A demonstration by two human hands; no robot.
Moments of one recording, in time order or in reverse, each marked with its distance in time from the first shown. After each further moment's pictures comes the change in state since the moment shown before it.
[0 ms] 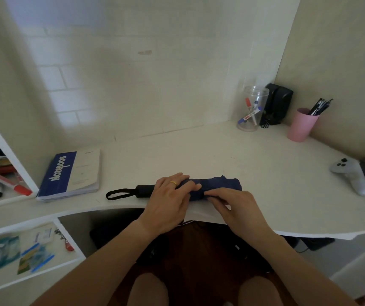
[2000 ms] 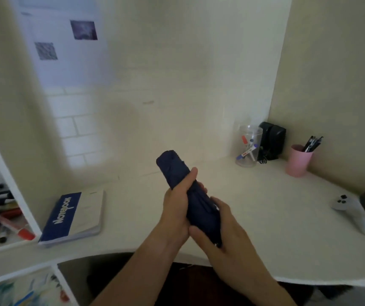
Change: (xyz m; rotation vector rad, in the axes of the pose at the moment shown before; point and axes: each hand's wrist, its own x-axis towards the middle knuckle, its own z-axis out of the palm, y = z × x) left_hand 0.084 0.087 -0.086 -1.719 0.286 -0.867; right_hand 0.018 -0.084 -0.049 0.385 -0.063 0.369
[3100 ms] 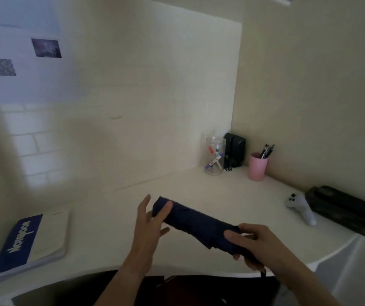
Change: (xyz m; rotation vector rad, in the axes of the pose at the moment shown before) left_hand 0.006 -0.035 -0.033 0.446 -0.025 0.180; right_hand -0.022 0.044 -0.110 0.284 -0.040 0.407
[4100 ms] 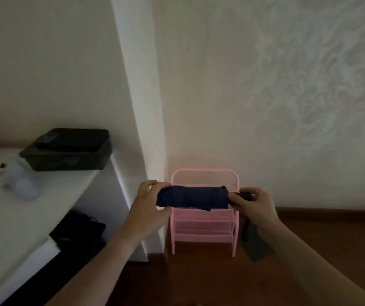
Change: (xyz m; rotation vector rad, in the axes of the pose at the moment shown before) left_hand -0.134 -0.249 0.509 0.784 -1.183 0.493; right_hand -0.225 0.351 -0.364 0.196 1.353 0.413
